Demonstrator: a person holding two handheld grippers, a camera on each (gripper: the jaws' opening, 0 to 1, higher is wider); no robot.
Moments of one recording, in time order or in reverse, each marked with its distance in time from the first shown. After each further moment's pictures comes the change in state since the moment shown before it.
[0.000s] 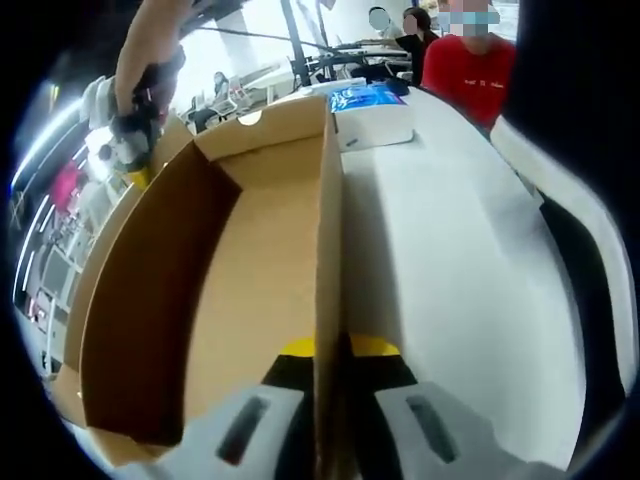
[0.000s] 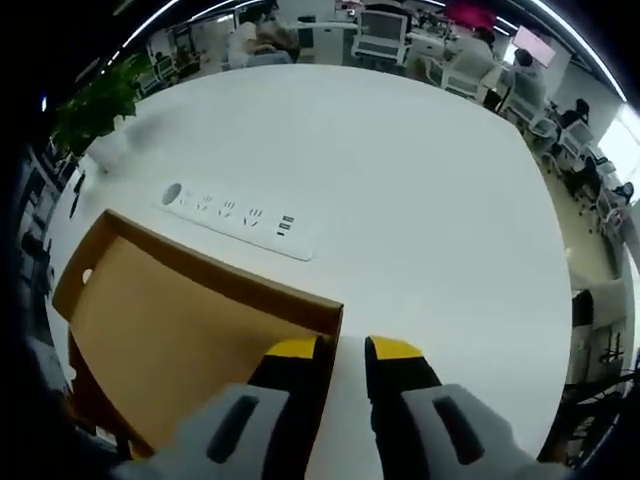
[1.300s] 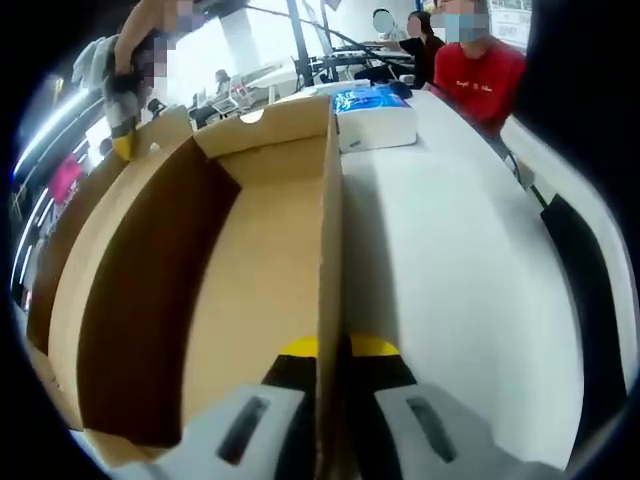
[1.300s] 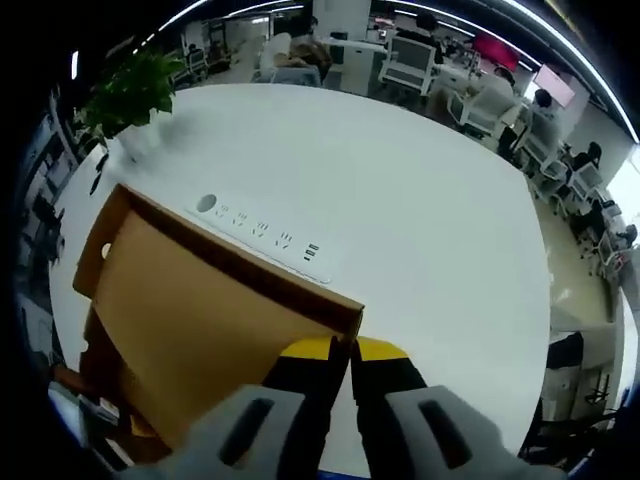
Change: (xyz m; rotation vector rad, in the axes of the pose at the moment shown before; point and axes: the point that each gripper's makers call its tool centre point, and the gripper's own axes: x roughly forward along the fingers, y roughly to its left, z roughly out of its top) left arm -0.004 0.002 0.003 -0.021 -0.006 -0.013; right arm -0.054 0.013 0.030 -0.115 -0.106 0.013
